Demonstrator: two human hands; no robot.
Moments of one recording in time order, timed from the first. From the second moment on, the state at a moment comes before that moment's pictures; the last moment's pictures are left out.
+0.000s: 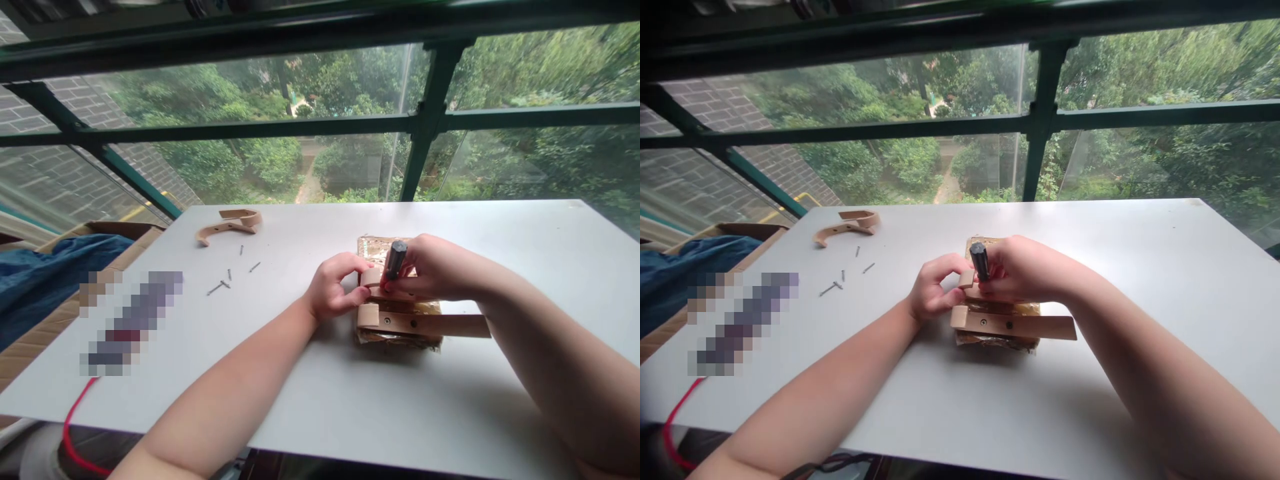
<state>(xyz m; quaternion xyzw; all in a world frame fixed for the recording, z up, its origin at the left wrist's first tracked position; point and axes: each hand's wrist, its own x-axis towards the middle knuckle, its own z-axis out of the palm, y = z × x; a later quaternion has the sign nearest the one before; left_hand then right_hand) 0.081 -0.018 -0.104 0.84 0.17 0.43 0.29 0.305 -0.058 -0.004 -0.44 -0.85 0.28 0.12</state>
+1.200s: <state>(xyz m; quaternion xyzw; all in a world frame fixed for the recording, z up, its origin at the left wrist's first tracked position) 0.142 -0.092 -0.013 0.71 0.36 0.55 0.25 0.275 -0.112 -0.011 -0.57 -0.80 0.10 0.17</state>
